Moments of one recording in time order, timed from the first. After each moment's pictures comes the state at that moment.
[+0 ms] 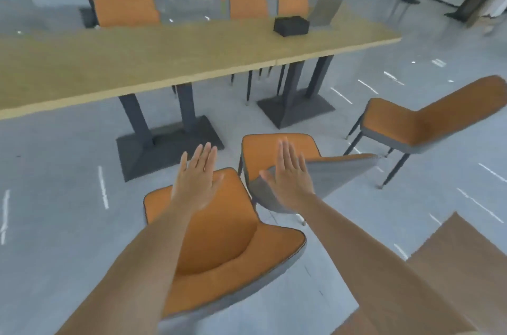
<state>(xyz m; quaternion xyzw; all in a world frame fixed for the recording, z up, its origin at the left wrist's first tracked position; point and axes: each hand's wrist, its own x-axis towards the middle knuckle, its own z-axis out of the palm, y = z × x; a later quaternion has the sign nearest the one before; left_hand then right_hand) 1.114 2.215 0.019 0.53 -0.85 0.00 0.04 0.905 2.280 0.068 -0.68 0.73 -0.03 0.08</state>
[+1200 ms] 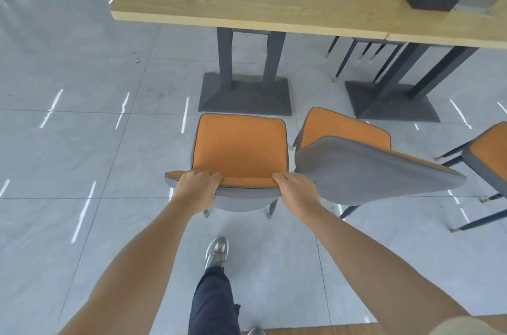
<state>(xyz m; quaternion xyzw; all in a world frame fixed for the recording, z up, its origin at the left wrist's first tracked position) 1.145 2.366 -0.023 0.66 -0.74 -0.07 -0.10 0.916 2.327 -0.009 -0.87 0.49 0.03 0.08</state>
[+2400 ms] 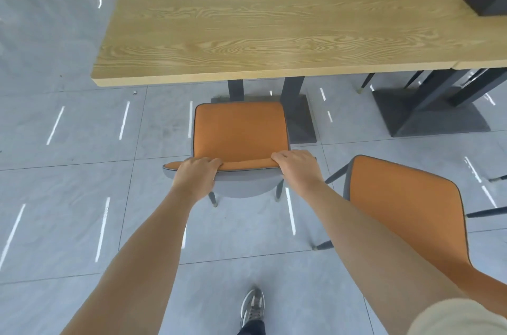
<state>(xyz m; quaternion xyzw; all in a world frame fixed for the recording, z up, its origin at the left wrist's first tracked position) 1.320 2.012 -0.017 0.67 -0.74 -0.08 -0.07 1.093 1.969 -0.015 -0.87 0.49 0.01 0.06</state>
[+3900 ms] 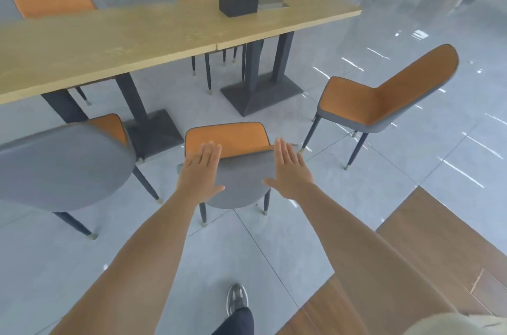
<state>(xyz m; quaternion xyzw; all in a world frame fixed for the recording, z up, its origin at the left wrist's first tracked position) 0.857 2.240 0.020 0.48 -0.88 -0.05 -0.05 0.654 2.318 0.054 -0.64 0.75 0.03 0.15</state>
